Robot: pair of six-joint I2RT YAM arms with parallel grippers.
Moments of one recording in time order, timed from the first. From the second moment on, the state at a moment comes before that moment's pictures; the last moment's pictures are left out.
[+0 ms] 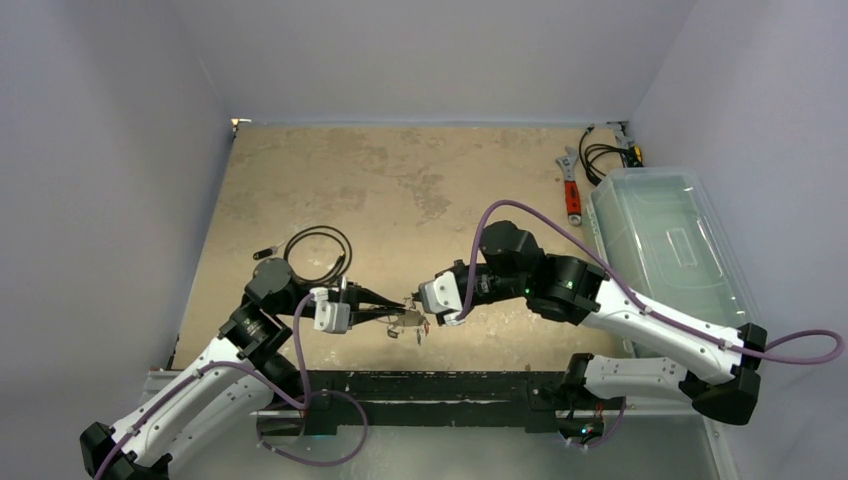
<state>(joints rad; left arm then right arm) -0.66 0.58 0.49 0.14 1.01 0.35 1.08 1.07 1.11 -0.48 -0.46 -0.76</state>
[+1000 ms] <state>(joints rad) -0.67 0.60 0.49 0.16 1.03 0.29 1.22 1.11 1.16 -0.53 -0.27 -0.99</state>
